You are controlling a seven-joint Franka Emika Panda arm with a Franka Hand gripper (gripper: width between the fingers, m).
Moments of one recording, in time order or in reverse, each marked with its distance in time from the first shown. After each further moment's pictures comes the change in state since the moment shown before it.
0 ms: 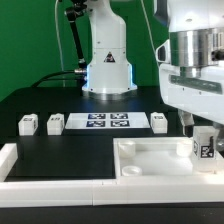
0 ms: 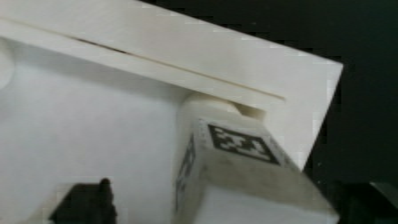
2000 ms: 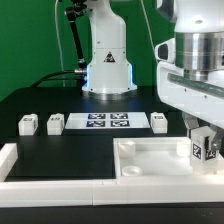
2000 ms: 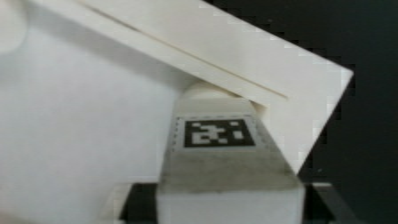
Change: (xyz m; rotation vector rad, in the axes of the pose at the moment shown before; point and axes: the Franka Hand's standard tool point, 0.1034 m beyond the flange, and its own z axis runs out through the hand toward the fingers) arm 0.006 -0.006 0.001 -0.081 -0.041 0.138
